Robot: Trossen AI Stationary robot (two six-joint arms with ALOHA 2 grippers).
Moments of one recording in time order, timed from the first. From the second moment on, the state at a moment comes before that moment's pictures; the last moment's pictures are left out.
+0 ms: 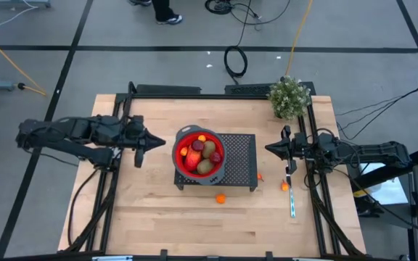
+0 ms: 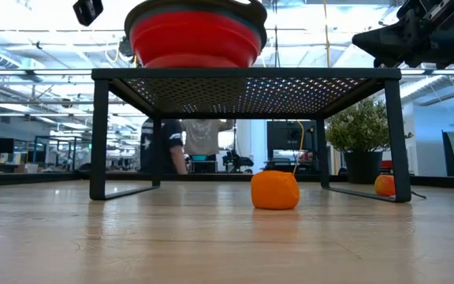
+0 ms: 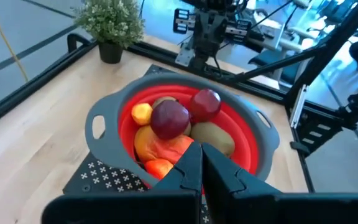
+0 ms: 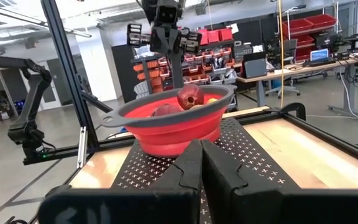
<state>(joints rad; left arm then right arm) -0.09 0.78 0.91 -0.50 -0.14 -0.36 -0.02 0.32 0.12 0.33 0.00 0.20</state>
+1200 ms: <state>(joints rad) -0.09 0.37 0.37 -0.17 -0.13 -0.38 -0.02 0.32 0.12 0.33 0.00 0.26</state>
